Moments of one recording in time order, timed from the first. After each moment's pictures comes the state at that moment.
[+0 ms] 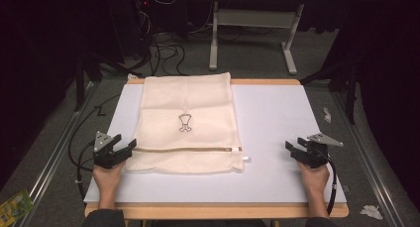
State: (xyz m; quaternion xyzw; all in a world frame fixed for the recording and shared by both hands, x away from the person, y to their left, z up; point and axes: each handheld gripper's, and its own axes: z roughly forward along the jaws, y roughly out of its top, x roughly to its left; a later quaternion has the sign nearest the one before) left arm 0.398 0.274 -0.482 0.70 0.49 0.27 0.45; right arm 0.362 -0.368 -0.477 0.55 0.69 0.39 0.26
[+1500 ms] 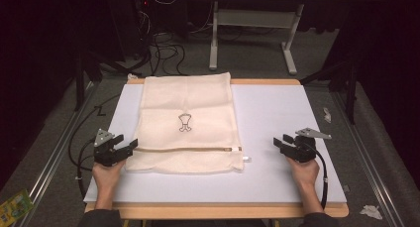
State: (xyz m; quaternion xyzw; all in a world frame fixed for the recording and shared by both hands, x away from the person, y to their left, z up) left arm 0.403 0.270 -0.473 0.71 0.49 0.23 0.44; right arm 0.378 -0.333 -0.466 0.54 0.70 0.41 0.21
